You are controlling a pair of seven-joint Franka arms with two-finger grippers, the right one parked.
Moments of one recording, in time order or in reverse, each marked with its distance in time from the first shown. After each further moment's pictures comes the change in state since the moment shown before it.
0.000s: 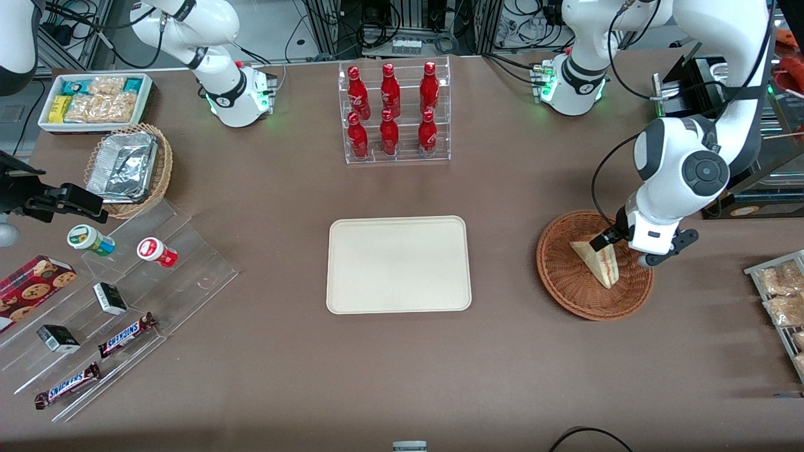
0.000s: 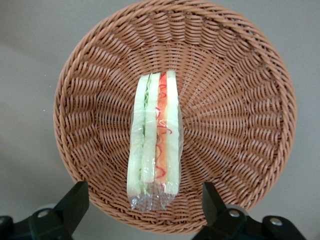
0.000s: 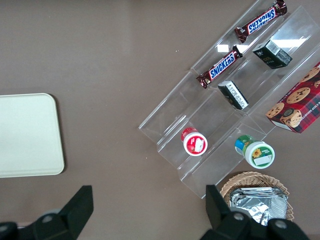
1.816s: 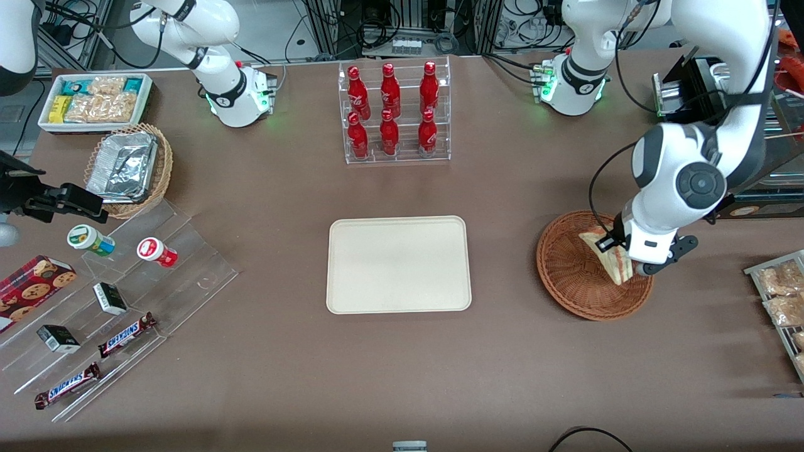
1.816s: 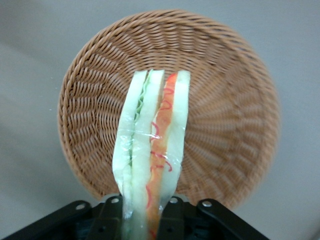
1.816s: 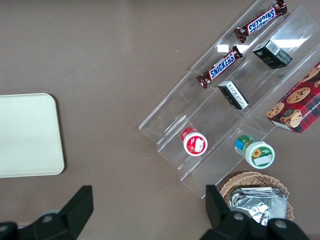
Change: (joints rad) arm -0.032 0.008 -0.035 0.167 0.039 -0.198 -0.062
